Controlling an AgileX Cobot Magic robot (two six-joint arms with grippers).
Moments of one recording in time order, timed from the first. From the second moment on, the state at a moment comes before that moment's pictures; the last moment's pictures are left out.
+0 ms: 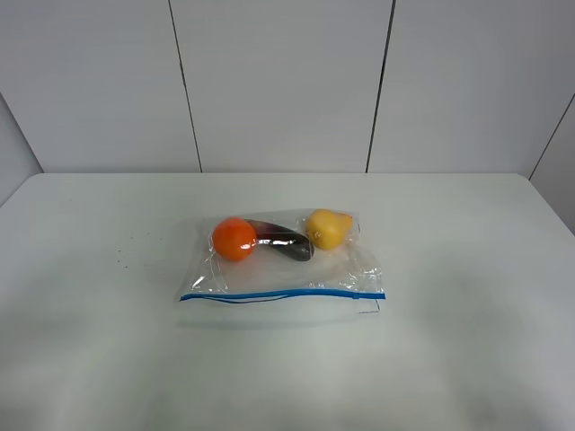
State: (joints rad) left arm 0.00 -0.01 -0.49 0.01 1.06 0.06; right arm 0.02 0.00 -0.49 0.03 1.03 0.01
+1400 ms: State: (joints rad) left arm 0.00 -0.01 -0.49 0.01 1.06 0.06; right arm 0.02 1.26 -0.85 0.43 0.69 -0.27
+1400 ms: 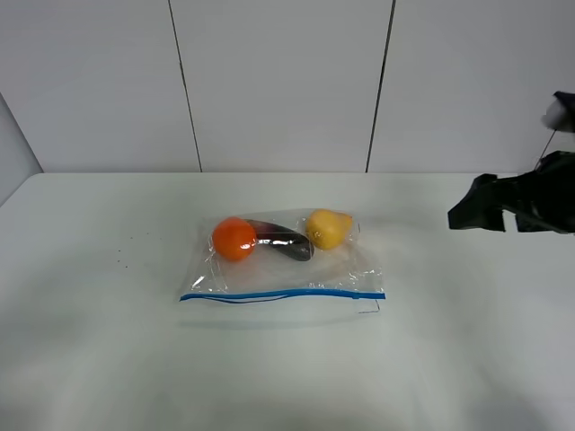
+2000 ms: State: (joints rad) left arm 0.00 -0.01 -0.49 0.01 1.06 0.06; right arm -0.01 1.70 -0.85 1.01 0.78 -0.85
